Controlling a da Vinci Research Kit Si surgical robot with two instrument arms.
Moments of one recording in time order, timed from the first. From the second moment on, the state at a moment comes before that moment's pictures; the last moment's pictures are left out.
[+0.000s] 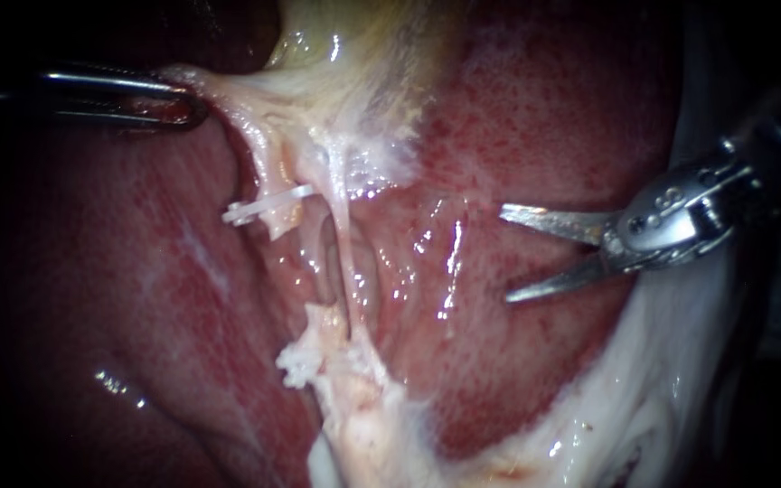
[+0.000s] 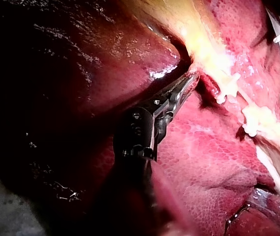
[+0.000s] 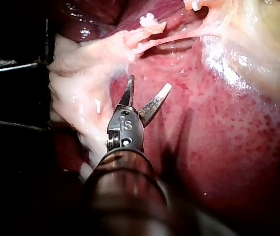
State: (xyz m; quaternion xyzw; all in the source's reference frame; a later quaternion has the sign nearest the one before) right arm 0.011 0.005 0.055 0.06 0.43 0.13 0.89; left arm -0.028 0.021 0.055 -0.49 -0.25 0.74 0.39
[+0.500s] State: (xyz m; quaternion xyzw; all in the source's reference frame) right arm 0.011 0.005 0.056 0.10 0.44 0.13 0.88; left arm -0.032 0.018 0.060 -0.48 -0.25 0.76 0.37
